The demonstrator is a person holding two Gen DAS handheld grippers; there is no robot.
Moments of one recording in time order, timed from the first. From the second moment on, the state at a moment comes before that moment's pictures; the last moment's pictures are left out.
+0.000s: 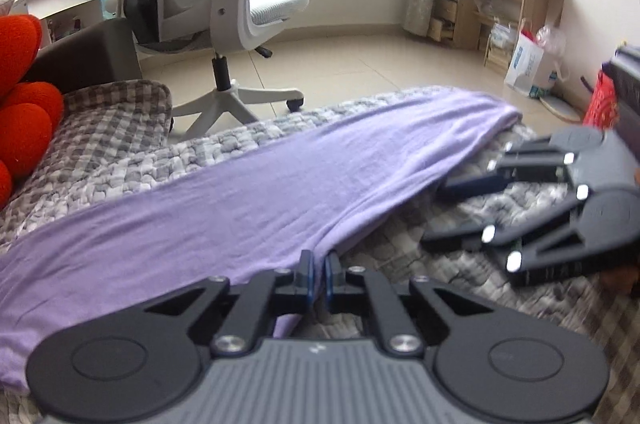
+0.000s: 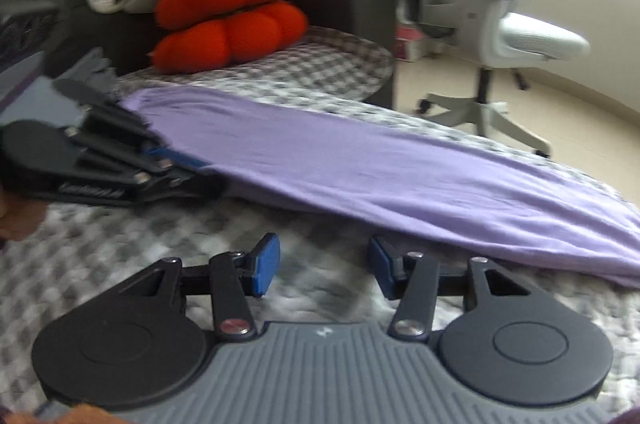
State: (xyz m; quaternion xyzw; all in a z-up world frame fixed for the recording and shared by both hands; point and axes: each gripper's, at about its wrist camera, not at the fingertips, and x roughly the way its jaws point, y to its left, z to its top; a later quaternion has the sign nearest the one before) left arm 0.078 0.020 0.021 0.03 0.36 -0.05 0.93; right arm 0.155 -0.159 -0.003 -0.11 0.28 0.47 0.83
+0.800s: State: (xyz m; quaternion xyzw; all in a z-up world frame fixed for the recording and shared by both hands) left arm 0.076 0.036 0.028 -0.01 0.35 -0.03 0.94; right arm 0.150 -0.123 -0.010 -0.24 0.20 0.46 0.83
